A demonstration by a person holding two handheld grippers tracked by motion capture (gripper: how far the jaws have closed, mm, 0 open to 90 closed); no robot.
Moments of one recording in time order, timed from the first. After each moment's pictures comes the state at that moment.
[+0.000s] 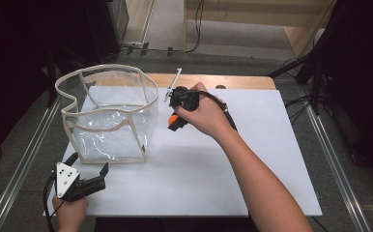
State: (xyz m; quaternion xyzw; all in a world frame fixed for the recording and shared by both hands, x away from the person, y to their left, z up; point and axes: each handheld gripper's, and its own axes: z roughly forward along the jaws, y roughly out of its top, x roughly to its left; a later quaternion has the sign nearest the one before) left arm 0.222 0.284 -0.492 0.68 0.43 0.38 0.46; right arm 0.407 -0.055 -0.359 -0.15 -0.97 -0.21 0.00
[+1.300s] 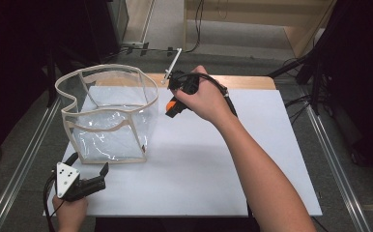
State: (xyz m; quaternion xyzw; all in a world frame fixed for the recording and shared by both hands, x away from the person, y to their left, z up) left arm 0.222 0.284 -0.492 0.68 0.43 0.38 0.46; right arm 0.423 -0.056 -0.317 -0.15 -0.96 -0.22 0.01
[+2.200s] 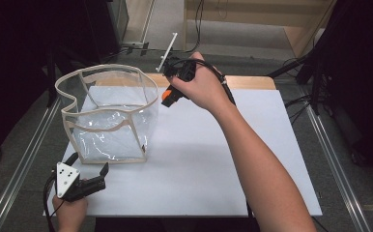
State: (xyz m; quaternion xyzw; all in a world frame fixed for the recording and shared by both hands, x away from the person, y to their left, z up) left arm 0.223 0.284 -0.492 0.68 0.43 0.38 0.46; right arm 0.434 -0.048 -0.285 -0.14 -0.96 -0.22 0.00
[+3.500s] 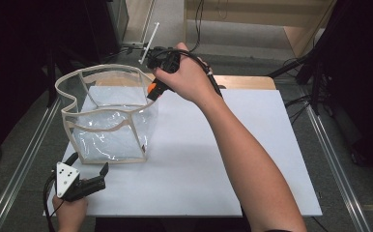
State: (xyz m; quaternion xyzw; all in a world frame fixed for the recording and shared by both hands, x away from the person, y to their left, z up) left arm 0.223 0.284 -0.492 0.68 0.43 0.38 0.46; right arm 0.441 -0.012 -0.265 -0.12 -0.97 -0.23 -0.01
